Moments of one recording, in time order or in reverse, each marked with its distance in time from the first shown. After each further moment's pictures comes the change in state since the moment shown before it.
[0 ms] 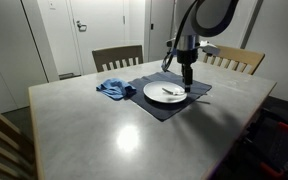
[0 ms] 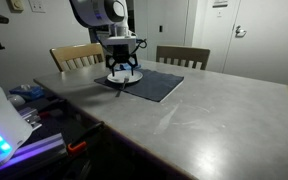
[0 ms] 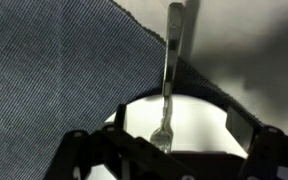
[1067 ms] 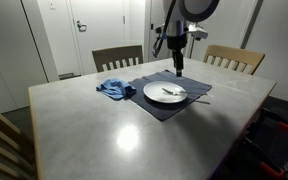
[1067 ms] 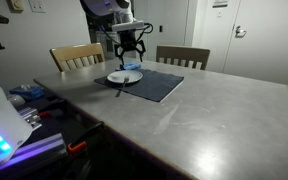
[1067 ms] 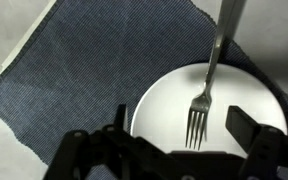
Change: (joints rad) arm 0.029 0.002 -0.011 0.174 -0.133 -0.148 0.009
